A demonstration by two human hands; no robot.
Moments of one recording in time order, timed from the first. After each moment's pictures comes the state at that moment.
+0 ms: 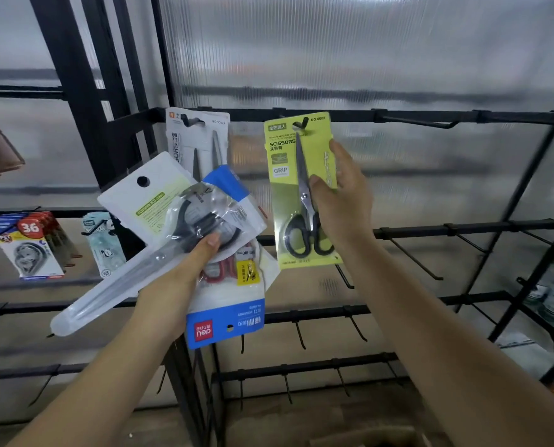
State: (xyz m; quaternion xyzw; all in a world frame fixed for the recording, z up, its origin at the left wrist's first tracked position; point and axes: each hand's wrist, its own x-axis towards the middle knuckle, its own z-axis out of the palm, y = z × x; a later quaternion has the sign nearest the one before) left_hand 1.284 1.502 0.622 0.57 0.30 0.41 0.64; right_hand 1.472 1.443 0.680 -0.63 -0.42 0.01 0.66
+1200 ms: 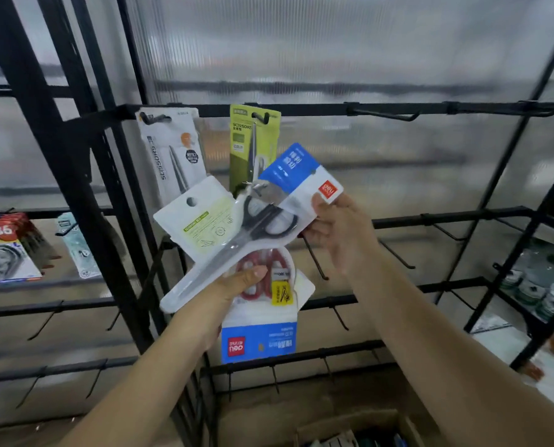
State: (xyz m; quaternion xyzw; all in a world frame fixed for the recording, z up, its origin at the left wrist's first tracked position) left_hand 1.334 1.460 0.609 0.53 0.20 0.34 0.75; right_hand 1.501 1.399 0.656 -0.50 -0.28 0.32 0.75
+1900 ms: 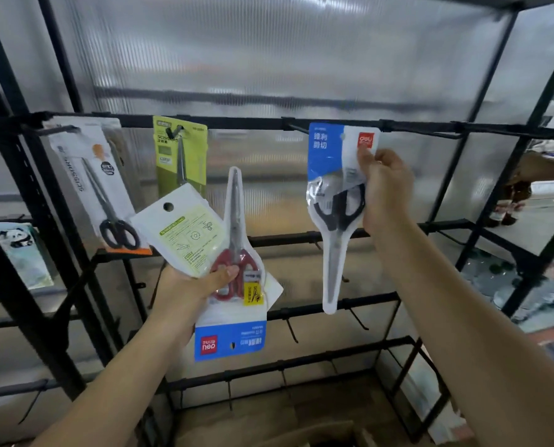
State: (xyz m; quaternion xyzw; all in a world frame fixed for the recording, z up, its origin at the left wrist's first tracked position) left_hand 1.410 1.428 0.616 0.53 0.26 0.41 0.70; right_hand 1.627 1.336 0.715 -0.56 -0.27 0.03 0.78
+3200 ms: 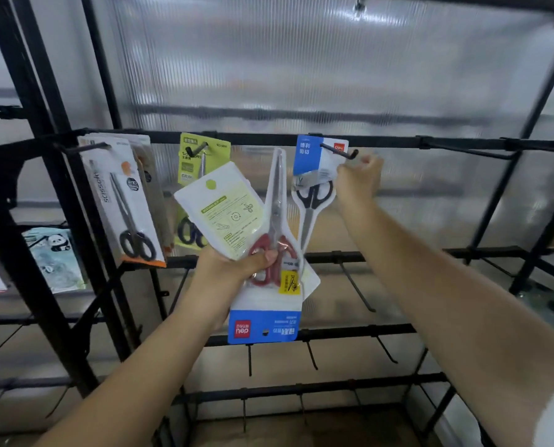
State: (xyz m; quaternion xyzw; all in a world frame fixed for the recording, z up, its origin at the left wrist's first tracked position) left_hand 1.447 1.441 0.644 0.57 0.18 0.43 0.67; right_hand 1.659 1.435 0.719 -0.63 -0.22 0.06 0.74
